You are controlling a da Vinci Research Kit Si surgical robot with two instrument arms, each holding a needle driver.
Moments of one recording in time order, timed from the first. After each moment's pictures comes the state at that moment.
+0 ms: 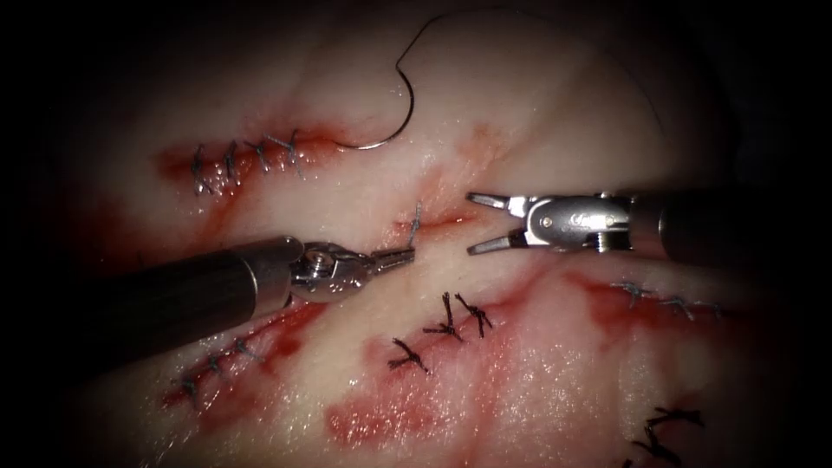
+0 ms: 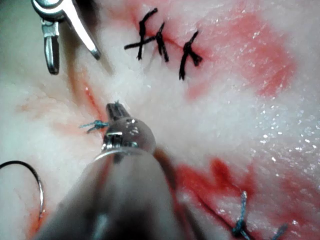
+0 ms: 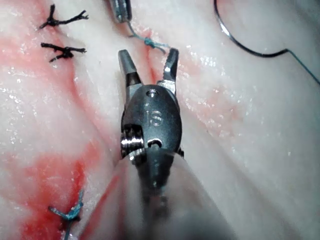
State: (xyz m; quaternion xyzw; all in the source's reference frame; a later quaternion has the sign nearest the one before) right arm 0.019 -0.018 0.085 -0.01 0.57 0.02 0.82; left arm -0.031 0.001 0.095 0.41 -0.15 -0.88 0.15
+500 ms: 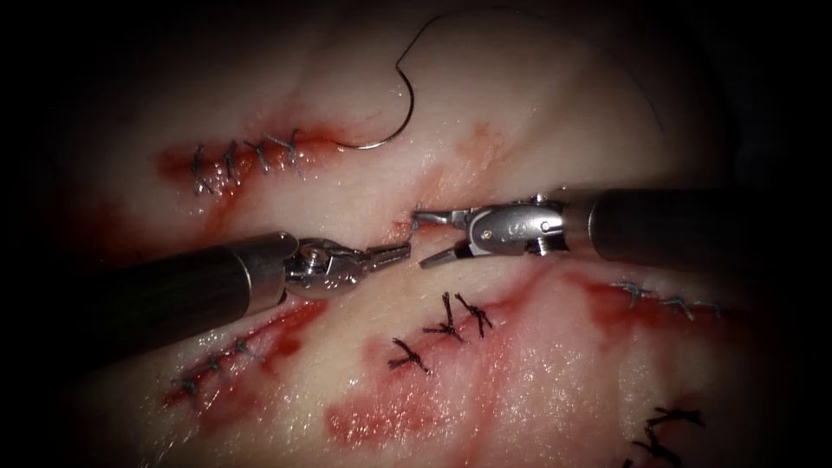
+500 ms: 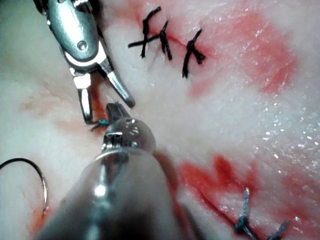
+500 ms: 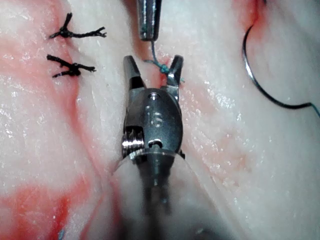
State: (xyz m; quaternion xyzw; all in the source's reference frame) right arm 0.025 -0.019 0.089 -0.03 0.57 -0.01 0.82; left arm -0.030 0.001 0.095 0.42 -0.14 -0.88 0.16
